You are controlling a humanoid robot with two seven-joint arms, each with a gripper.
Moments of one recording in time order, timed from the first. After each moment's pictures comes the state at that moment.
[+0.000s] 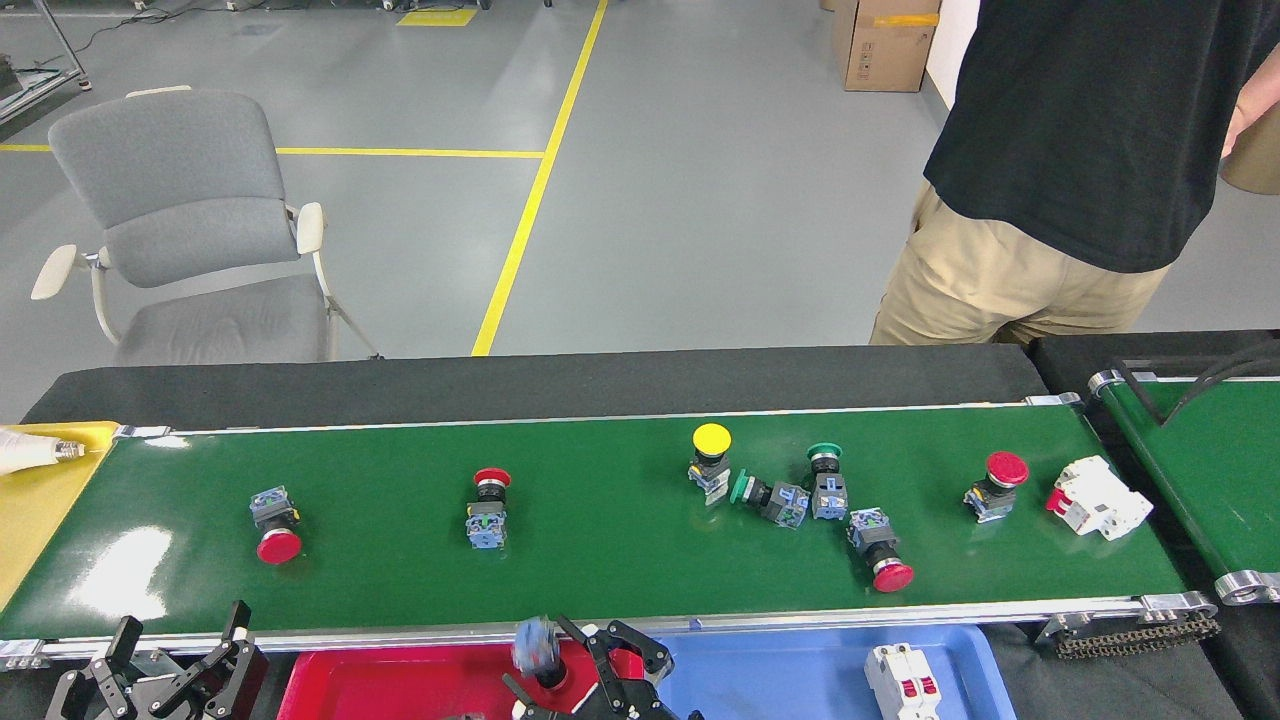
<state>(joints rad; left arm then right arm) 0.22 0.07 0.45 -1.65 -1.44 -0.32 -0.04 -0.08 0.04 0.80 -1.59 1.56 -0.03 0.15</state>
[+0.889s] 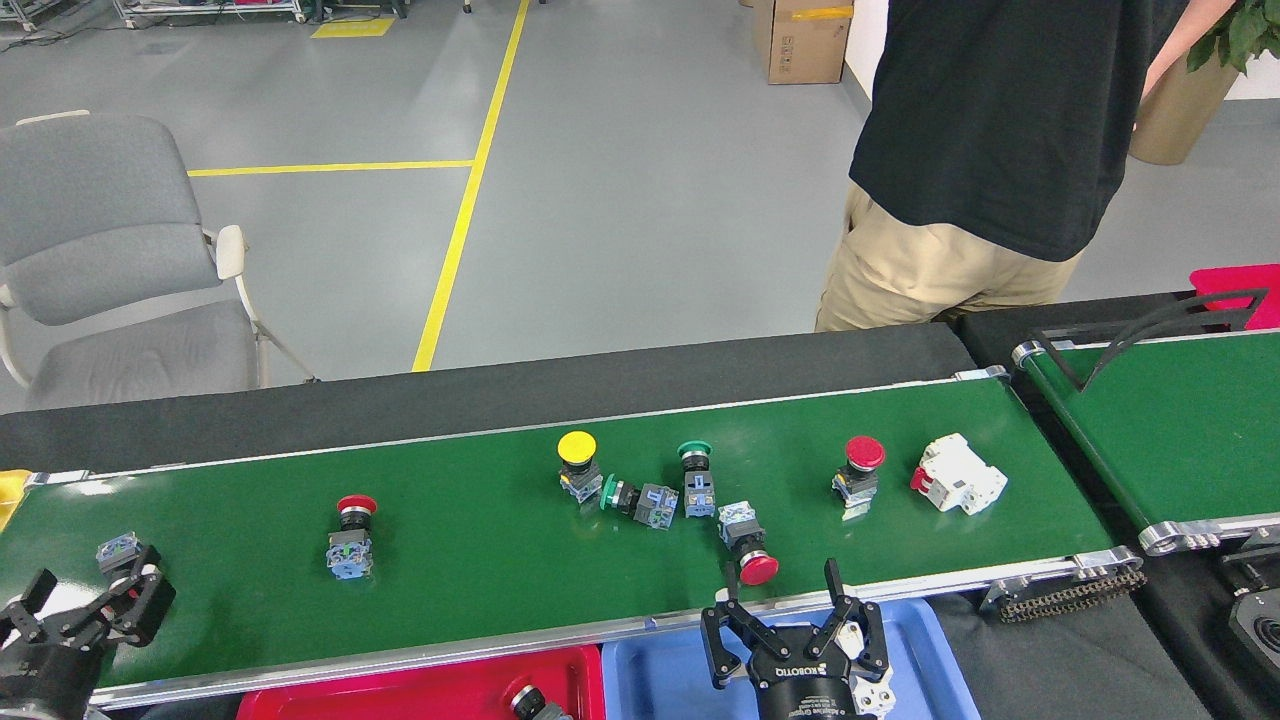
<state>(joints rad) -0.20 0.37 0.37 -1.00 -1.34 -0.23 -0.08 -0.02 0.13 0.50 -1.53 1.50 0.47 0.06</state>
